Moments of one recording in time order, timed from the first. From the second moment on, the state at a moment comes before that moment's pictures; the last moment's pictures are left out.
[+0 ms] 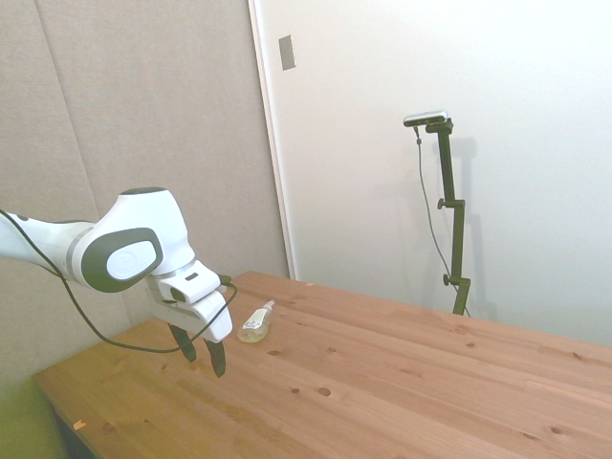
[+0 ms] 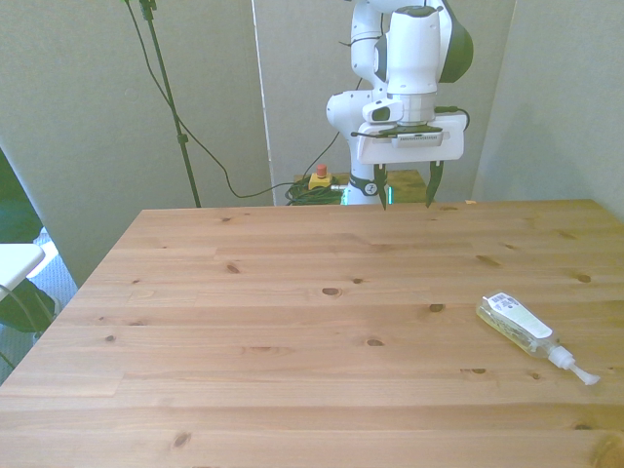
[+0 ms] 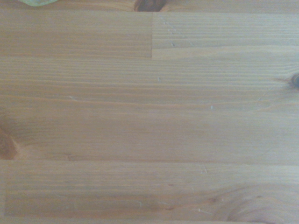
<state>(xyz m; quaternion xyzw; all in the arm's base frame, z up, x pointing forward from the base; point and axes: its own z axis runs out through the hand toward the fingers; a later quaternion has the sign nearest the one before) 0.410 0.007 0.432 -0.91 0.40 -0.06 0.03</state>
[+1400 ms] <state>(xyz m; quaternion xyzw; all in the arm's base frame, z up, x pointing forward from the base) 0.651 0.134 0.441 -0.92 0.36 -0.13 0.02</state>
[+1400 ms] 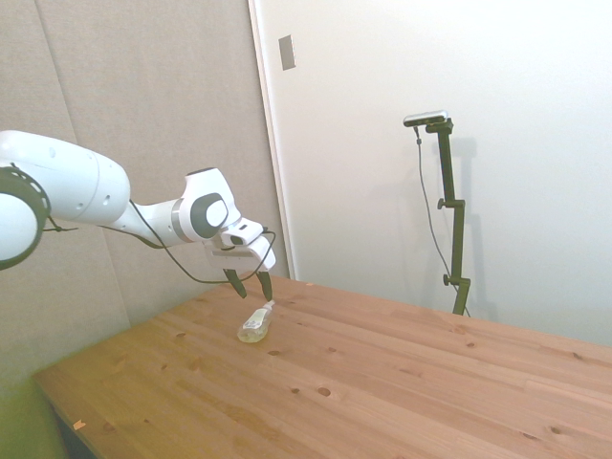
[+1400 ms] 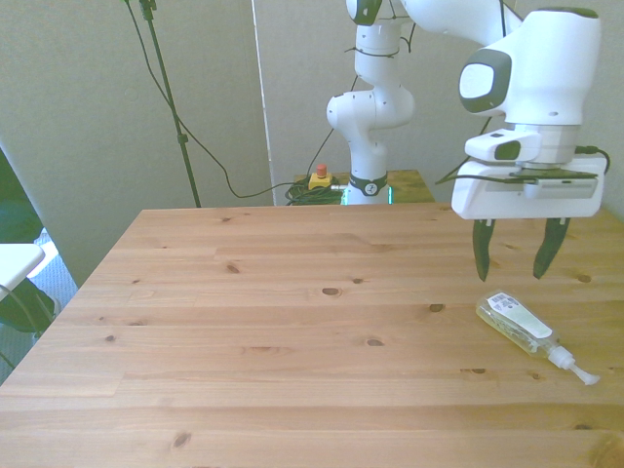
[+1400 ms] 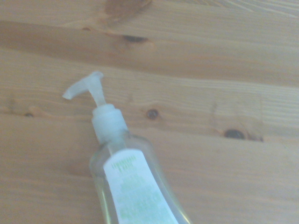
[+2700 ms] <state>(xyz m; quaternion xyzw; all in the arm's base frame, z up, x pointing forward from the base) 0.745 0.168 0.362 -0.93 0.36 -0.11 -0.01</state>
